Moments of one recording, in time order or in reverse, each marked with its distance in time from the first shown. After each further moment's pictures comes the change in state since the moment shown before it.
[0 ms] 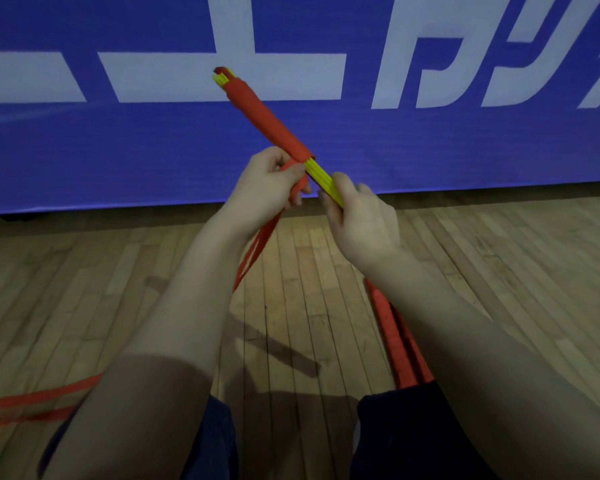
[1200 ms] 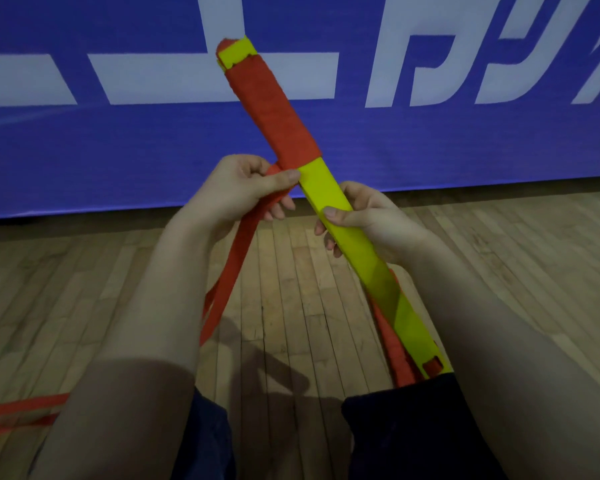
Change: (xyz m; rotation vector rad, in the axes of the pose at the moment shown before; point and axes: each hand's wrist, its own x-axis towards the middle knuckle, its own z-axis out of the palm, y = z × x) left_hand -0.007 0.003 -0.022 -0.044 -0.144 -0.078; right_hand 0.005 0.026 -0.024 1.295 -0.566 0.295
